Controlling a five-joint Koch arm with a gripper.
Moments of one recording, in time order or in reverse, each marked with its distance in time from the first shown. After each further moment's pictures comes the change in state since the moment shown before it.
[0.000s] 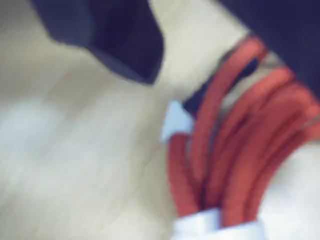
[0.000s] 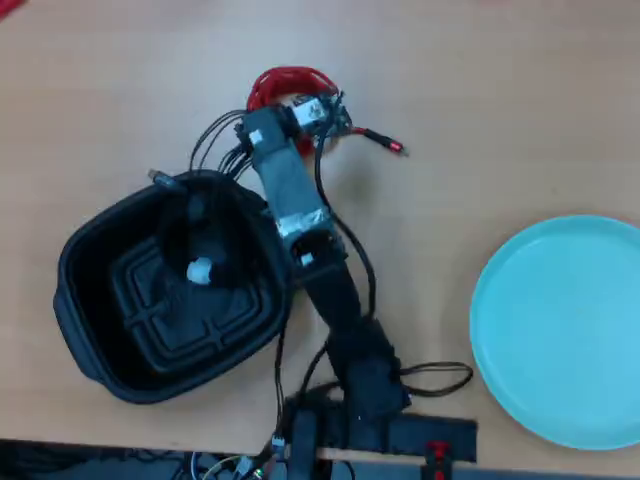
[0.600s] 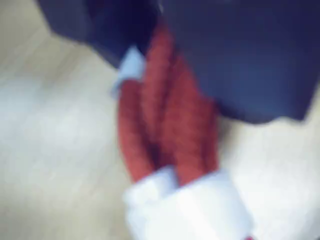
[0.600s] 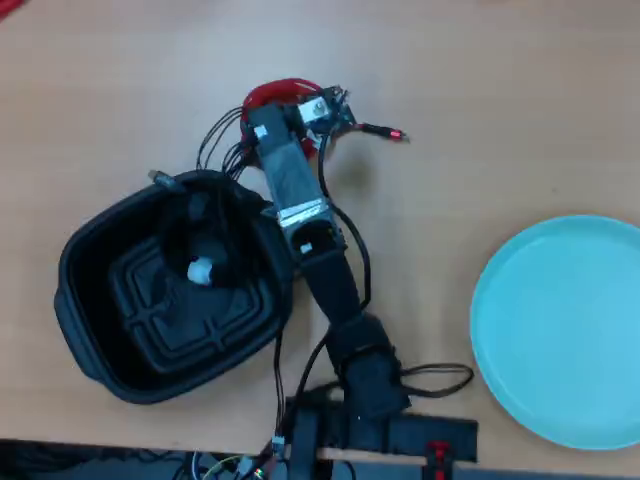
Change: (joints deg) arm 1.1 -4.8 -2.1 0.7 3.8
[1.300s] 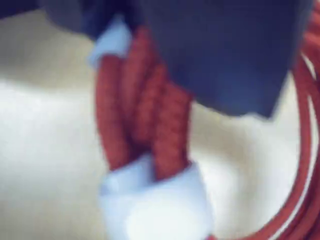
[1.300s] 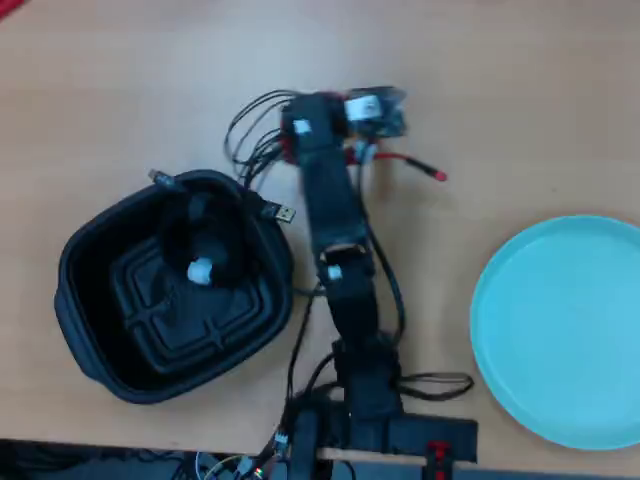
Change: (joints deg) arm 14.0 21.3 0.6 14.9 2.8
